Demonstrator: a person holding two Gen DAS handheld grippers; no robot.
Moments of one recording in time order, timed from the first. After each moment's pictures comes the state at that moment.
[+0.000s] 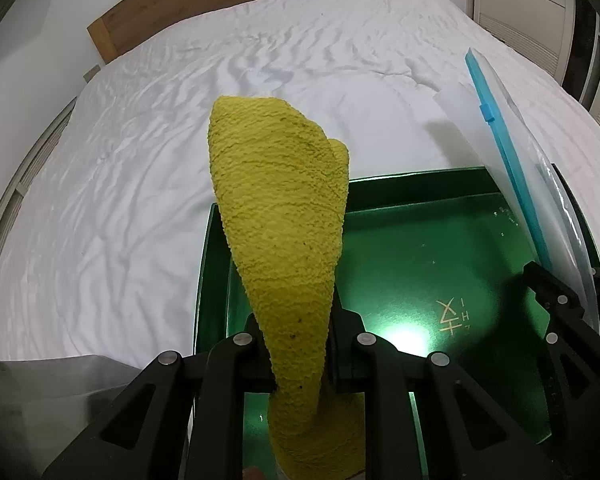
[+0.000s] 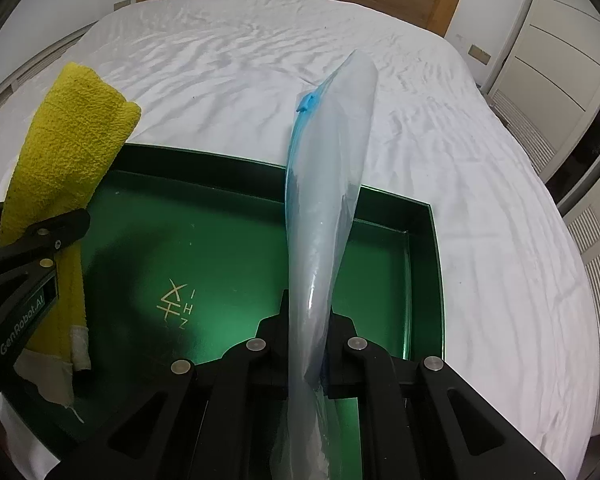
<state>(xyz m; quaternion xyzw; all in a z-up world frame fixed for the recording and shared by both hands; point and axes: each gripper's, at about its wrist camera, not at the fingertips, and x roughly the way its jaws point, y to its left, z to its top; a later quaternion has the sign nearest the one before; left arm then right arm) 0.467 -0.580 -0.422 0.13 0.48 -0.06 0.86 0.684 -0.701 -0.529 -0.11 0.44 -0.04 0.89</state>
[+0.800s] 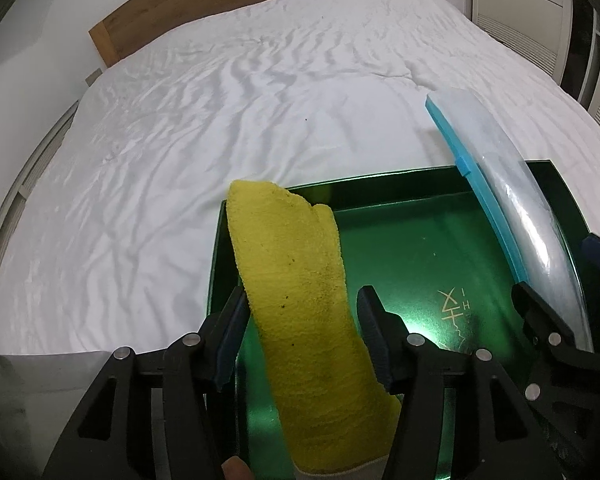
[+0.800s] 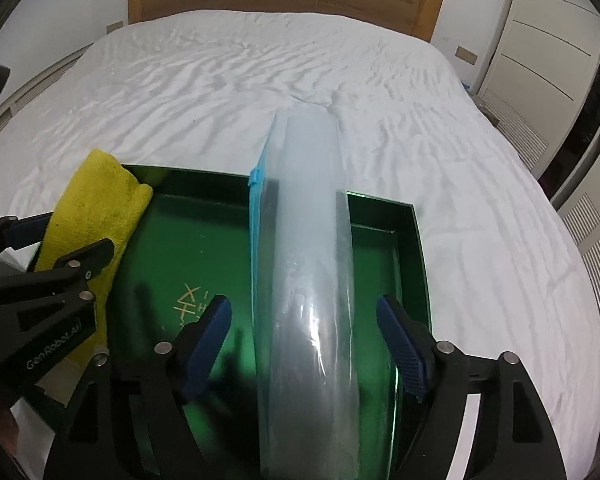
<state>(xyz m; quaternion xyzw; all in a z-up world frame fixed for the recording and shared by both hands) 0.467 -0.576 -0.420 0.13 0.47 -0.06 0.87 0.642 -0.705 -0.486 -0.08 0.41 -0.04 0.91</state>
